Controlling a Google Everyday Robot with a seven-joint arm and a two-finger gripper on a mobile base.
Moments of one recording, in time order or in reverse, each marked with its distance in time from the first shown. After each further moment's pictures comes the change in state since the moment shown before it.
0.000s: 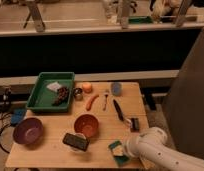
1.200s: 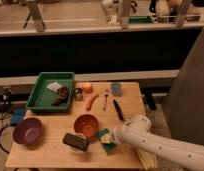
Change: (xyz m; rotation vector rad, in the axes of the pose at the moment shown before) arm 0.069 -0.052 0.011 0.040 0.070 -0.114
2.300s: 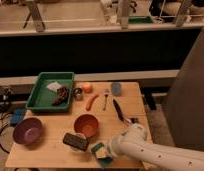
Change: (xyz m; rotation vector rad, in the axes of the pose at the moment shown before) arm -0.061 -0.047 -0.004 0.078 -0.112 -0.010
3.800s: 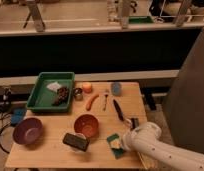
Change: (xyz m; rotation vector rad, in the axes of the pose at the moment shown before) arm 0.029 0.095 -0.013 -0.141 0.116 0.088
